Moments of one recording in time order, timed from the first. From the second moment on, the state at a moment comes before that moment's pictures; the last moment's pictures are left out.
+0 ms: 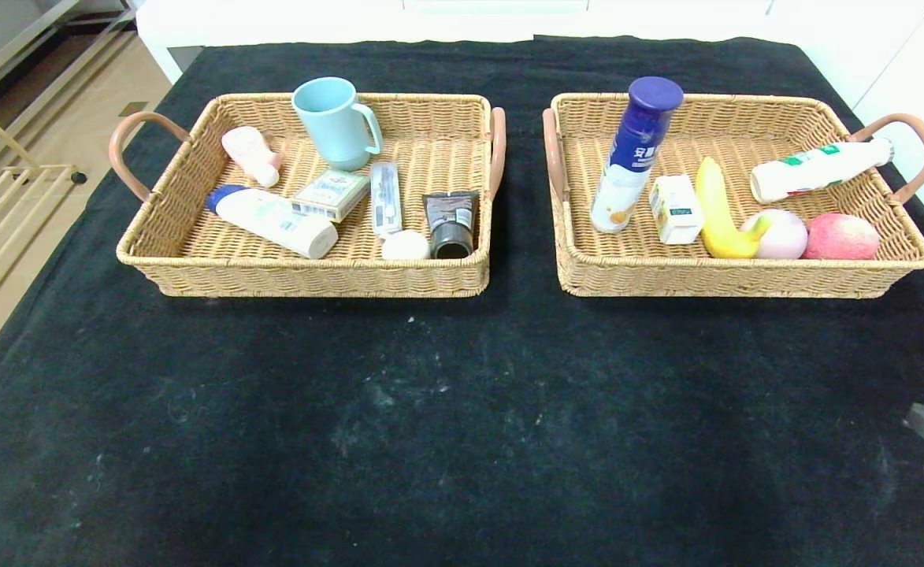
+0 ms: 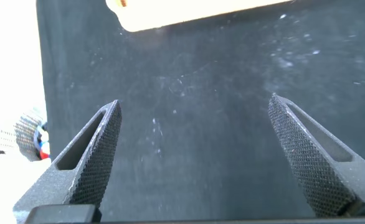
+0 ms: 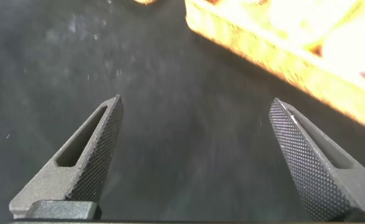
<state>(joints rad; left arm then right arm) -0.11 0.71 -1.17 0.69 0.05 0.12 0.06 0.88 -0.70 -0.01 0.55 -0.21</state>
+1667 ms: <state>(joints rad) 0.16 0.27 -1.08 1.01 -0.42 0.17 0.02 0.20 -0.34 0.27 0.49 -0.22</state>
